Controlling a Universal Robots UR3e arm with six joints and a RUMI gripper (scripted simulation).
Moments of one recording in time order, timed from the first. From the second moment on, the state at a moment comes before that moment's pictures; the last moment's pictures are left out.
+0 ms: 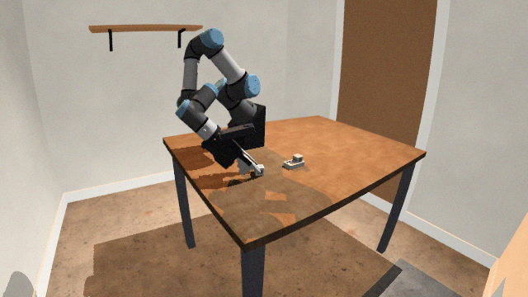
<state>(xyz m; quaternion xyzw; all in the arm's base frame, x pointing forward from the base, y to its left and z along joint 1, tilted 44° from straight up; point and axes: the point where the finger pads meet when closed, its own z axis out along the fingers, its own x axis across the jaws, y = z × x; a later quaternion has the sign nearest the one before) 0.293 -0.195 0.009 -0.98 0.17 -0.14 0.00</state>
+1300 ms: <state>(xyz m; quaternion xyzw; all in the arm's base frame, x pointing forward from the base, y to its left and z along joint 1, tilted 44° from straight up) 0.293 -0.195 0.010 -0.98 0.17 -0.14 0.00</state>
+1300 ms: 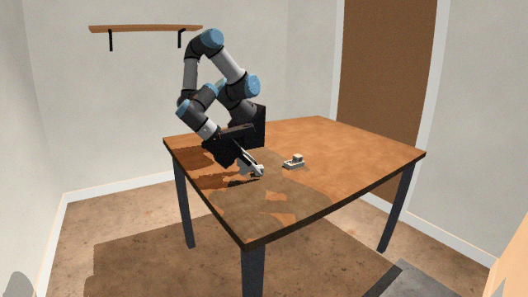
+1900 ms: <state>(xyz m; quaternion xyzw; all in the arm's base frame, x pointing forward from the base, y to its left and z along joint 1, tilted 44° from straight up) 0.294 -0.172 0.032 -0.98 0.17 -0.14 0.00</state>
